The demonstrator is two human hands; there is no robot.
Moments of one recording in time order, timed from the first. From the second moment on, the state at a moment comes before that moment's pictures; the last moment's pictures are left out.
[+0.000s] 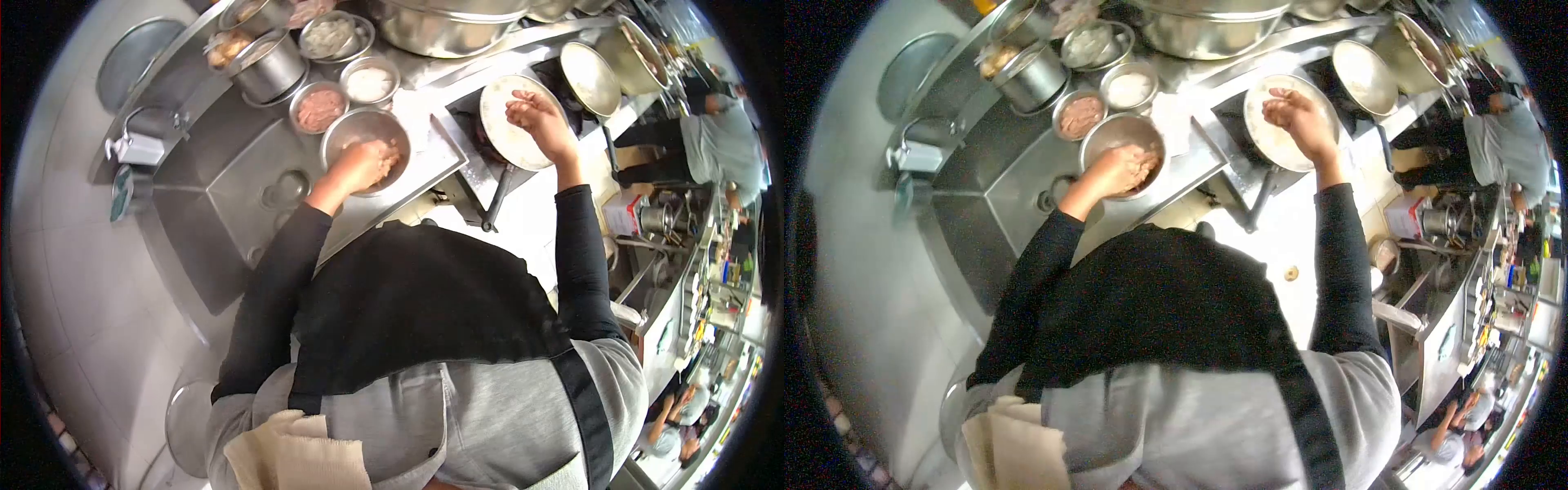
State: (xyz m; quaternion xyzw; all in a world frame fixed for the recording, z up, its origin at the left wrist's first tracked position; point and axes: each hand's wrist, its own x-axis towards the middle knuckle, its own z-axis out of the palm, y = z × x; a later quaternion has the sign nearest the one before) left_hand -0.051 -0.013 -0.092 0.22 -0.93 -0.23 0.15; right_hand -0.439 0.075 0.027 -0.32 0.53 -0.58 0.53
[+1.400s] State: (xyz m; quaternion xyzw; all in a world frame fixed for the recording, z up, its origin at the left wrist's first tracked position) left_hand -0.031 0.009 -0.028 0.44 -0.64 -0.52 0.34; right_hand -0.224 0.026 0.002 -0.82 0.46 -0.04 0.33
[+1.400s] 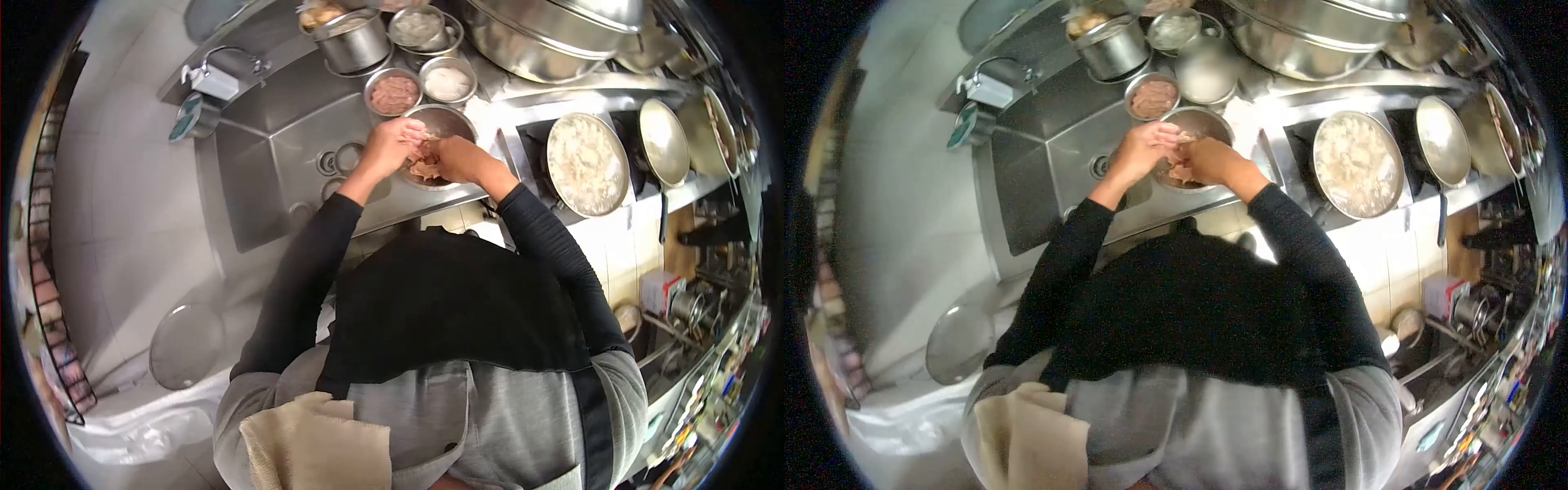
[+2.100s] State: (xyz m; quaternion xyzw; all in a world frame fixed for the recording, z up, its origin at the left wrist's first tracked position) left_hand 0.276 -0.129 -0.070 0.69 -0.38 -0.47 0.41; right_hand -0.202 0.010 -0.029 -0.81 0.57 0.01 0.15
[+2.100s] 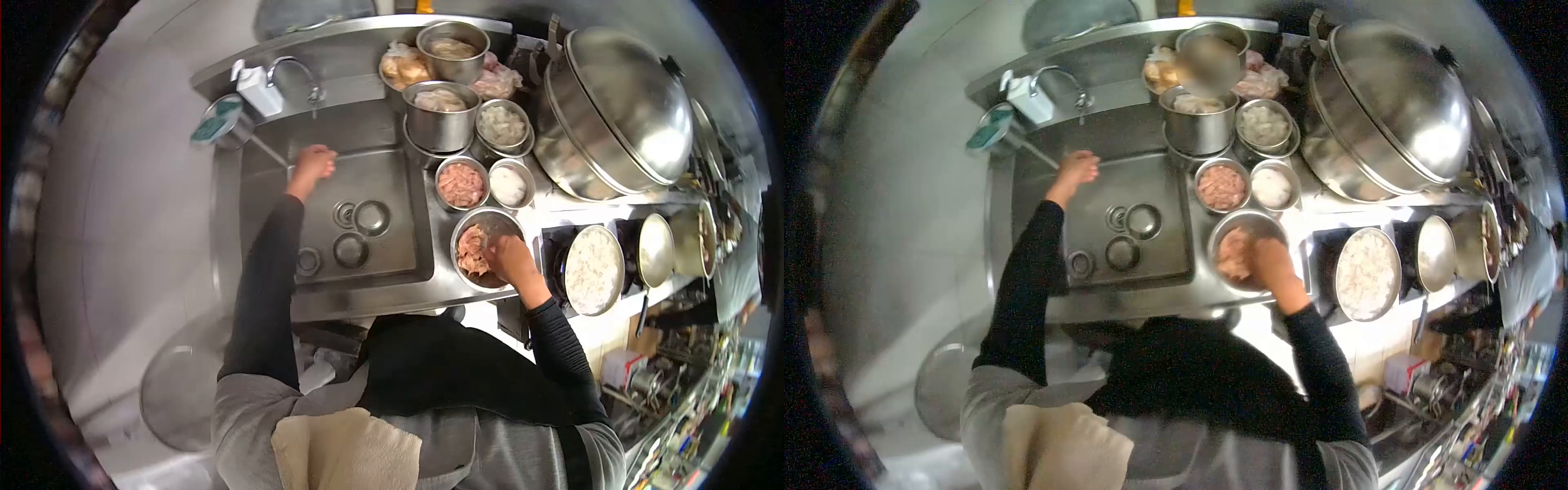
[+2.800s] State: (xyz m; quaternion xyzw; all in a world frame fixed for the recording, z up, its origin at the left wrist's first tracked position) left_hand 0.394 -0.188 -0.047 0.74 -0.54 -0.22 0.32; right_hand 0.225 -0.205 -0.004 -0.37 0.26 -0.34 0.82
